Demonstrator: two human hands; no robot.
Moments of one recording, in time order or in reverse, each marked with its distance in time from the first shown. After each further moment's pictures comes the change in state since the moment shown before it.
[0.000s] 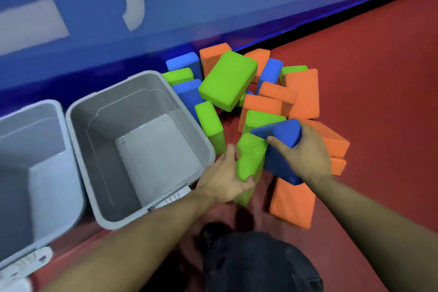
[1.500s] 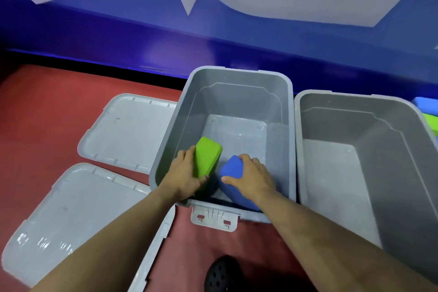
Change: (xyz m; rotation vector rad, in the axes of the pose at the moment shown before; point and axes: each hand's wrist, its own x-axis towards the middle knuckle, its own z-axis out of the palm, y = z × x) left_hand -0.266 -0.526 -0.182 -0.199 0.427 -0.766; right_hand -0.229 -0.465 0.402 -0.206 -0.892 -0.611
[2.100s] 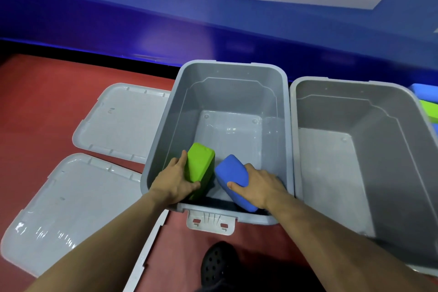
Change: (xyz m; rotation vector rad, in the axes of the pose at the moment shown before) left_hand -0.021 -0.015 0.021 0.159 -0.117 -0.120; right_hand -0.025 0.045 0.007 -0.270 -0.199 -0.051
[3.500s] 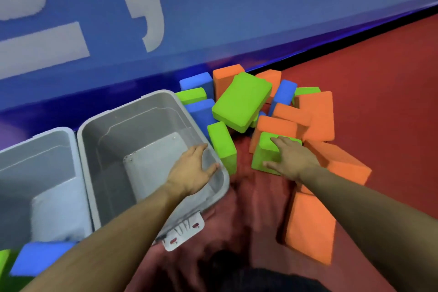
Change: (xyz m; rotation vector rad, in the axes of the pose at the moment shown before) left_hand -0.139 0.493 0.158 0.183 -0.071 0.826; right_hand -0.335 0.468 -0.067 0.153 0.362 0.593
